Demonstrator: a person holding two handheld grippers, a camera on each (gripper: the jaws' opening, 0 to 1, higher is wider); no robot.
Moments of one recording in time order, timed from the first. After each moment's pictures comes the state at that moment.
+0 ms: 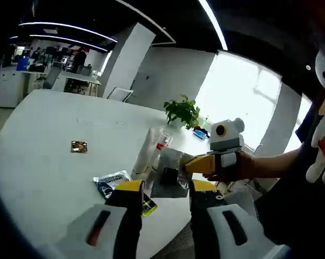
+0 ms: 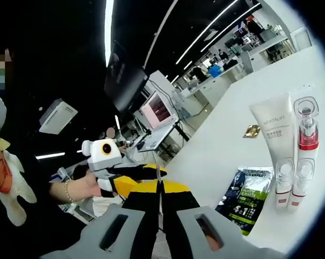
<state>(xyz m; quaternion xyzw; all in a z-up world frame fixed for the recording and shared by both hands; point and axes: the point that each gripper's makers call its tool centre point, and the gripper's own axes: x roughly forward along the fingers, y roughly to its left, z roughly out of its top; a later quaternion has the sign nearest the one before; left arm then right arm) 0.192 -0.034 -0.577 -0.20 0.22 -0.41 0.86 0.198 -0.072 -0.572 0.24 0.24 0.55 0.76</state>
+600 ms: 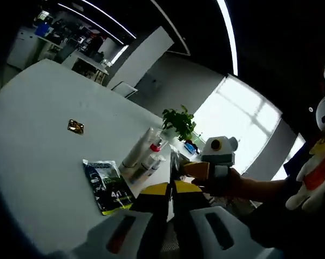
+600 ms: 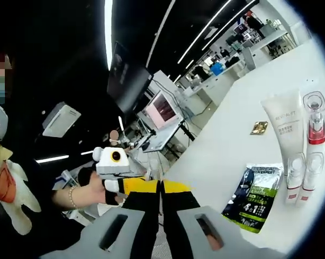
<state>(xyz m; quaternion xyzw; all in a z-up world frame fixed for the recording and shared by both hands) 0.176 -0.032 -0.579 -0.30 0.25 -0.38 0.84 0.194 -0.063 -0.569 0.24 0.24 0.54 0.77</state>
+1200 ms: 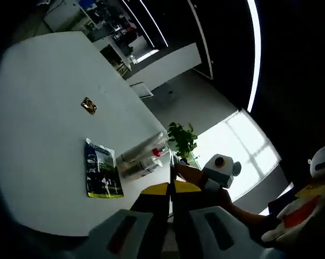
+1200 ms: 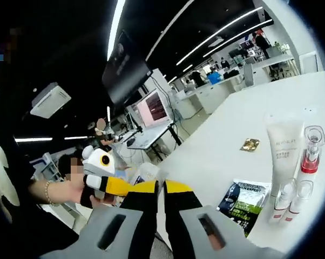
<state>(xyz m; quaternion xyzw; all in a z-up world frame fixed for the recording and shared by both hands) 0.168 -0.019 -0.581 -0.44 0.26 -0.32 0.80 0.205 -0.049 -0.568 0.15 0.20 0.52 0.81</state>
